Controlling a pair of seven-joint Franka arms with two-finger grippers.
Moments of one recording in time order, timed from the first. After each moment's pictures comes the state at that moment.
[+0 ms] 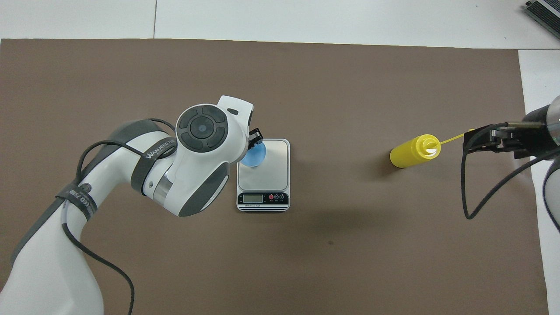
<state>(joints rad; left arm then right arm) -0.28 0.29 -0.33 -1.71 0.13 2.08 -1.08 -0.04 -0.02 0.06 -1.62 -0.01 1.60 0.09</state>
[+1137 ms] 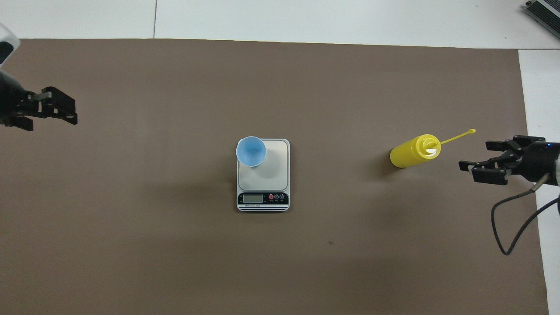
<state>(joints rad) -0.24 0.14 0.21 -1.41 -0.03 1.51 -0.11 -0.29 -0.14 0.05 -2.16 0.56 2.13 -1.04</state>
